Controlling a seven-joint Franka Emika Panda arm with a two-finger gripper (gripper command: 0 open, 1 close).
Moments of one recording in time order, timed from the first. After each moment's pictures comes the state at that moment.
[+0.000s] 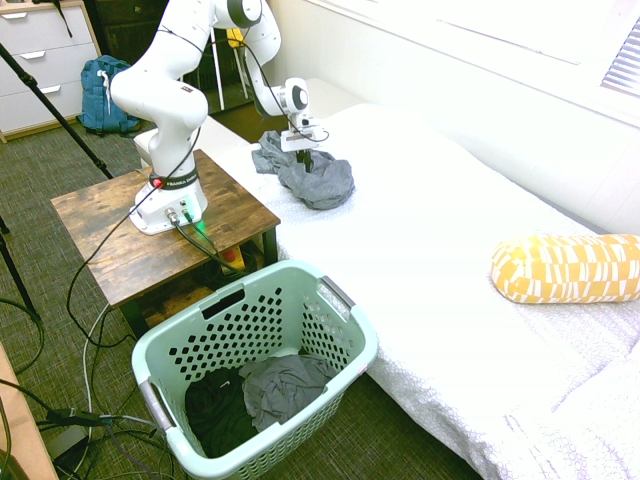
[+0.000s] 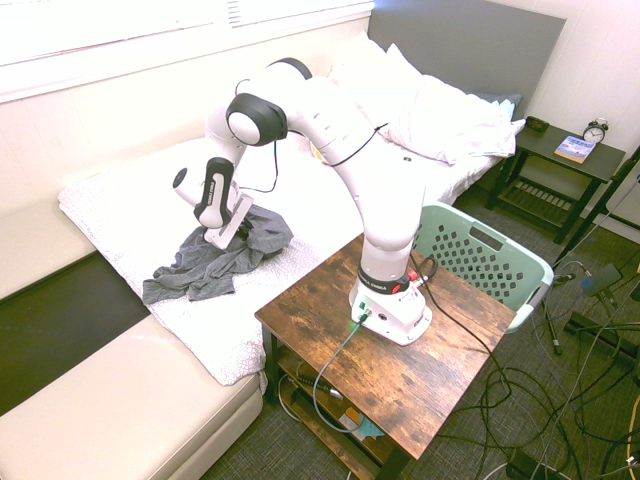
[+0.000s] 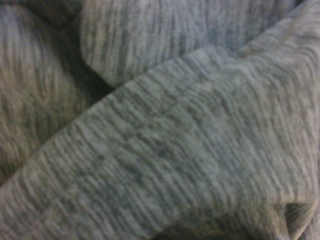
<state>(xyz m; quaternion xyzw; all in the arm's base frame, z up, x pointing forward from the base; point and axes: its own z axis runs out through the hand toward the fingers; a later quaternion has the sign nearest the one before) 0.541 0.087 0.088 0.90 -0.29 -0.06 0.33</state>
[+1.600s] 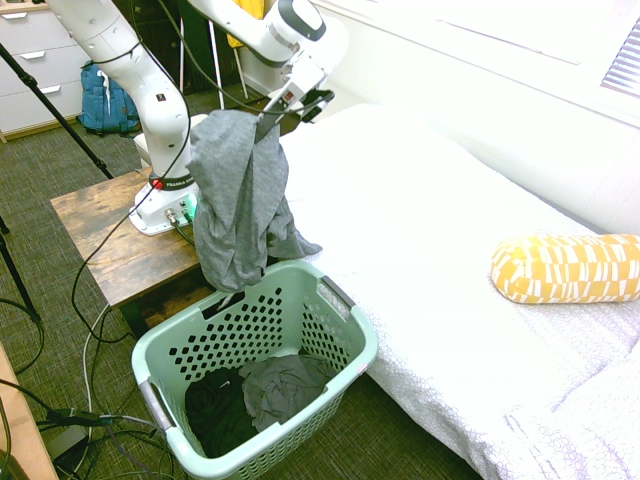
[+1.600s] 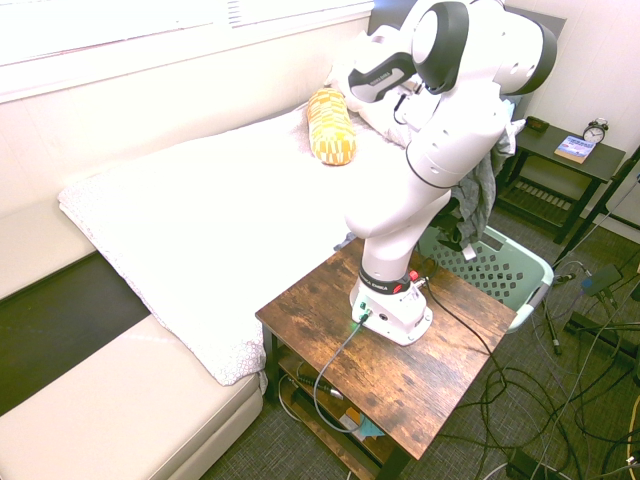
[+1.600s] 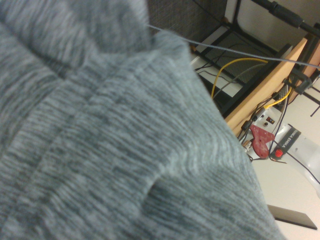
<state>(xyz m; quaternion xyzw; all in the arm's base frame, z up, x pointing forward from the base) 0.166 -0.332 0.436 0.64 -0.51 -0.28 0.50</state>
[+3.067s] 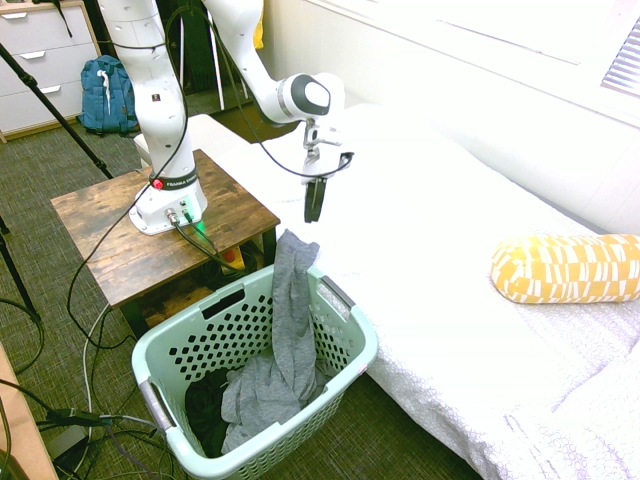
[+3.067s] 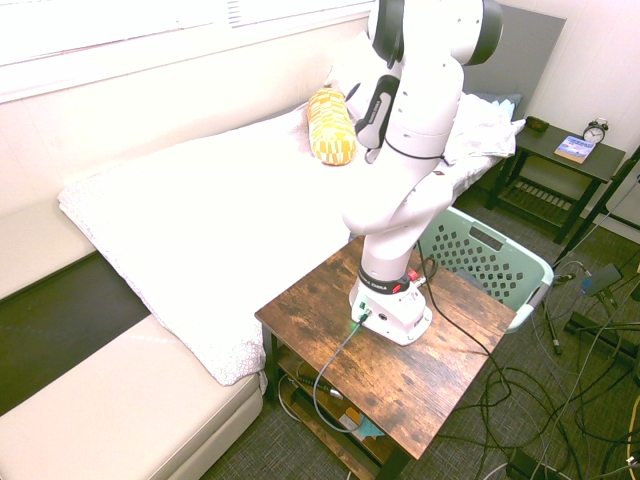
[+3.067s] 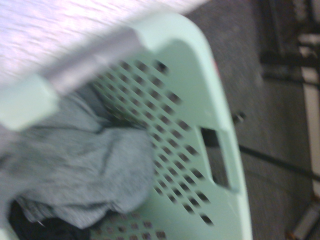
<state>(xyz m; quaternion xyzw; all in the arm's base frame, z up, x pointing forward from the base) 0.274 -0.288 0.257 0.77 -0.52 -0.05 0.35</state>
